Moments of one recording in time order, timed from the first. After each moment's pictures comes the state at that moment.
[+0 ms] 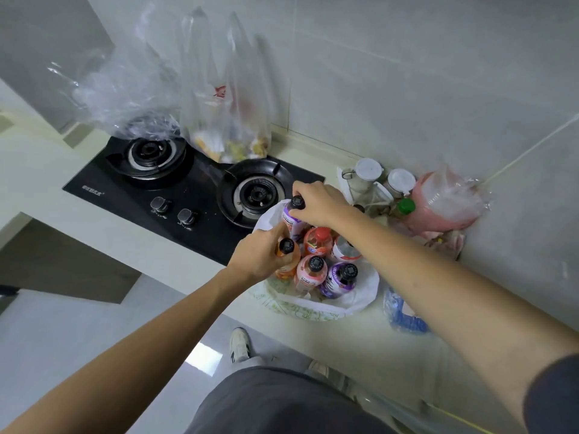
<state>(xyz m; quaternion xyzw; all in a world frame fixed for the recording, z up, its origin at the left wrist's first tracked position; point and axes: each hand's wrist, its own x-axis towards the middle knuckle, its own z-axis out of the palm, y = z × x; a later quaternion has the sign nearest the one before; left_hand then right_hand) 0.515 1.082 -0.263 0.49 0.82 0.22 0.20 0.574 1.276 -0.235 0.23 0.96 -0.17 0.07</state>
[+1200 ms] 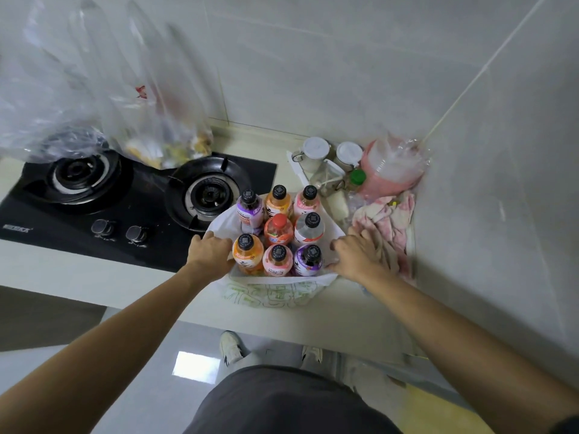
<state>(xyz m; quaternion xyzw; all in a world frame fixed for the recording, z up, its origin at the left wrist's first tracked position) 0.478 1.098 -0.331 0.55 0.80 -0.18 0.14 0.766 1.260 -0.305 0.38 0.90 -0.06 0.21</state>
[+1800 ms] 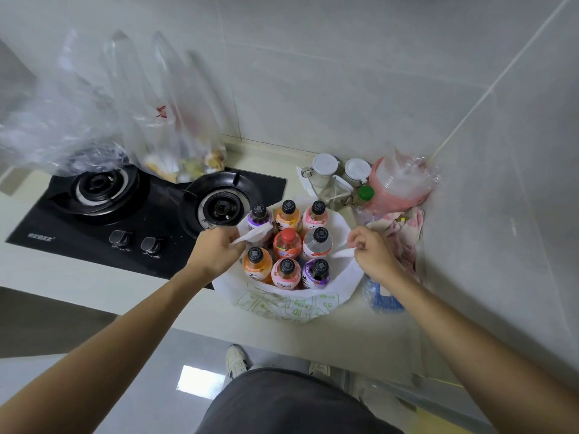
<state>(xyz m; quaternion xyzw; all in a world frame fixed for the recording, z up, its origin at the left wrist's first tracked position) 0.473 1.098 -0.262 0.47 0.83 0.21 0.23 0.778 1.285 -0.288 0.50 0.79 -0.35 -0.07</state>
